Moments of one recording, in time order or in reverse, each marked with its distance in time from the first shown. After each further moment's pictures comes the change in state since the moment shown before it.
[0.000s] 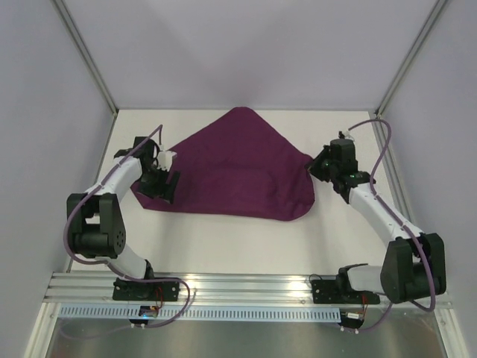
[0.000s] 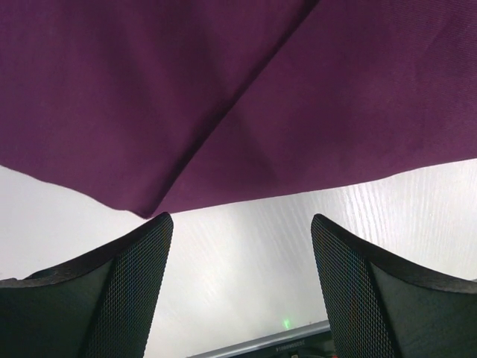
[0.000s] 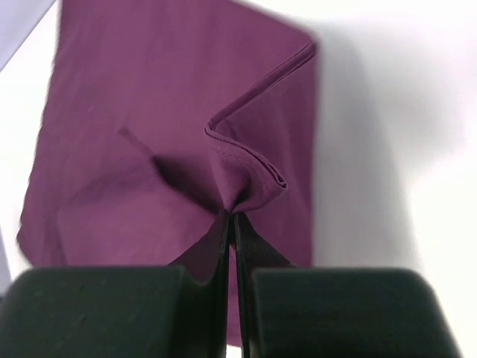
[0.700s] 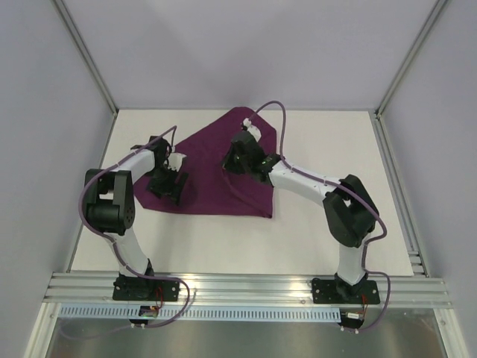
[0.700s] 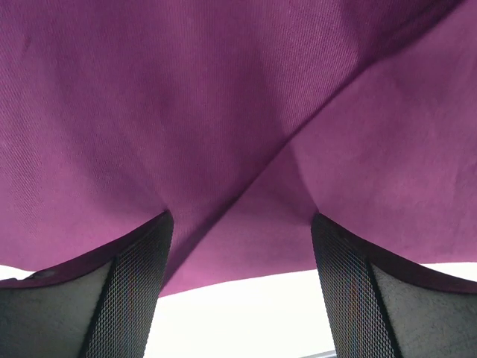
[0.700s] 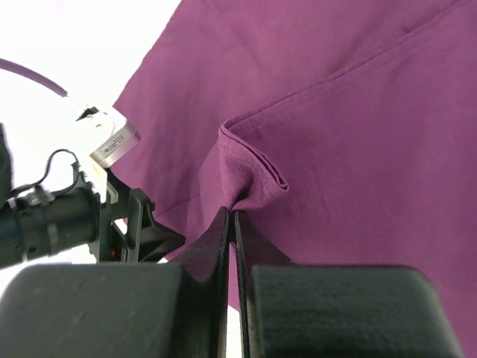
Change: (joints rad) left arm -0.064 0.242 0.083 0.060 -0.038 -0.001; right arm 0.629 0.575 0.562 0.074 0.171 0.163
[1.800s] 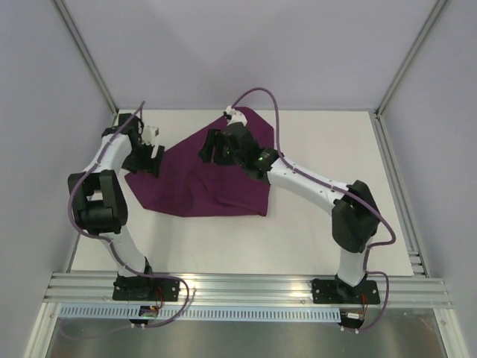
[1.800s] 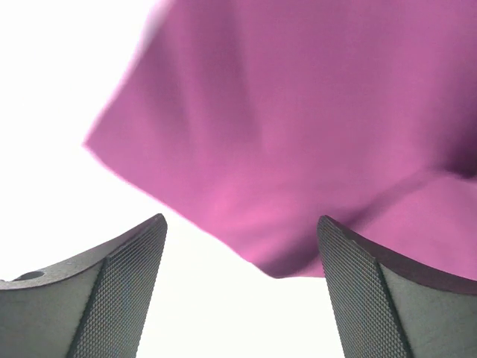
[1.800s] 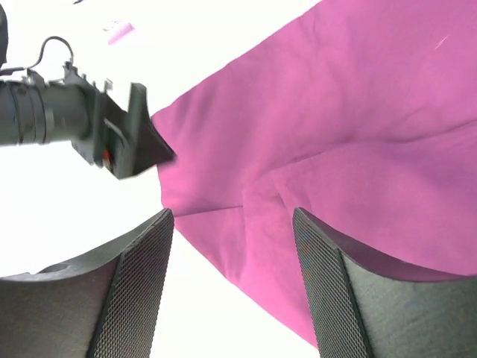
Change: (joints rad) left arm 0.132 0.002 0.232 -0.056 -0.062 0.003; right arm 0.077 0.034 0.173 -0.023 -0.021 -0.183
